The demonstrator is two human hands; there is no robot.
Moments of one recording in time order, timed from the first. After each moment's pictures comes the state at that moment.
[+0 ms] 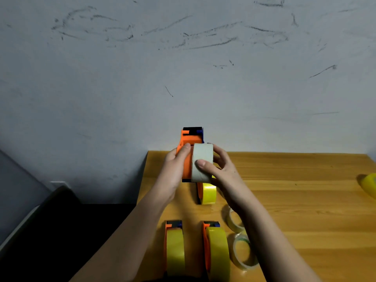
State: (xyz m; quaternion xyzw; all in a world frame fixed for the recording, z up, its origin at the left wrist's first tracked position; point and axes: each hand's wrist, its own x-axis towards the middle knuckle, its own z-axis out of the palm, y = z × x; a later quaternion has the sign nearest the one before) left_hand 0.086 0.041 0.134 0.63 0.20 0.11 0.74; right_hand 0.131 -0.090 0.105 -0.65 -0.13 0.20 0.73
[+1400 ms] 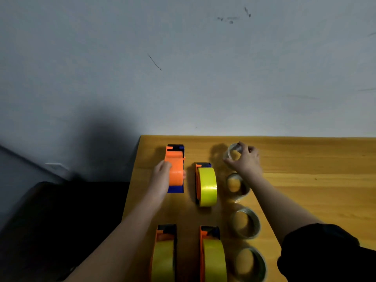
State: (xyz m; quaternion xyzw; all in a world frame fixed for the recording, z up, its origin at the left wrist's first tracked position) left_hand 0.165 0.071 0.019 0.66 0.34 0.02 0.67; right_hand 0.322 -0.123 -0.043 -0.95 0.00 0.12 0.27
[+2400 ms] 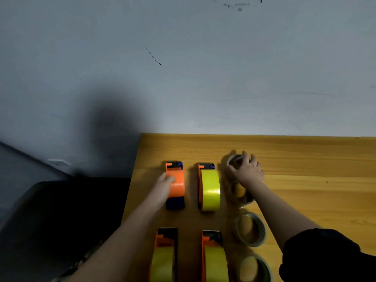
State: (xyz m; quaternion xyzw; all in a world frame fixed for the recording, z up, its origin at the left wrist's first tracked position) left_hand 0.176 0.088 -0.041 0.64 0.42 -0.10 0.63; right_hand 0.326 -0.123 -0.079 -0.97 -0.01 0.21 0.16
